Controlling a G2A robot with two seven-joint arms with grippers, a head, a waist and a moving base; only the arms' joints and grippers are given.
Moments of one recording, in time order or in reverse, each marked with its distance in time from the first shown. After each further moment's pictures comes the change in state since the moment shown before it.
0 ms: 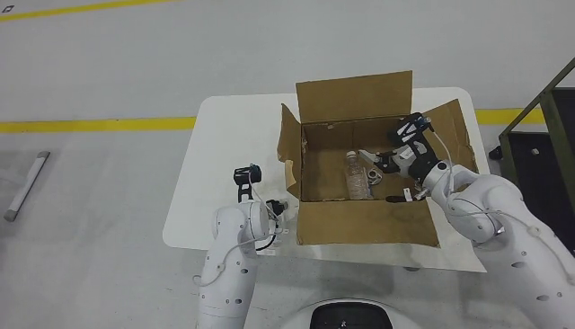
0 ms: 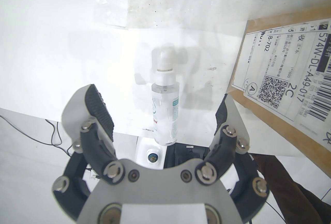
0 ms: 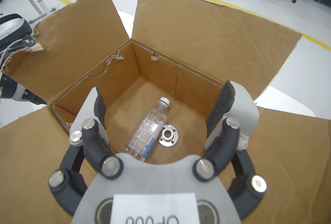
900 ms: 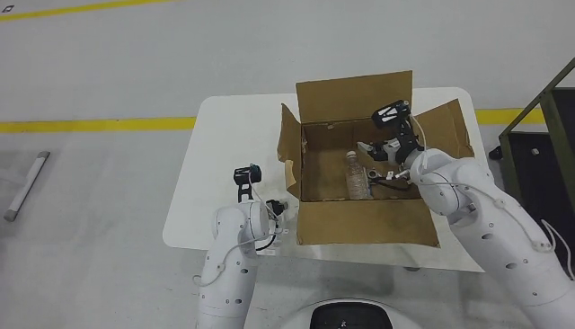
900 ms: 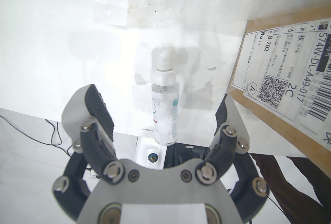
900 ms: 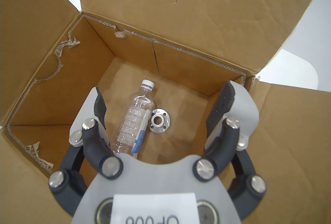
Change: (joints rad) left arm 0.000 0.000 0.000 0.000 0.000 0.000 0.000; right arm 0.194 -0.042 -0.134 0.141 -0.012 0.251 0.234
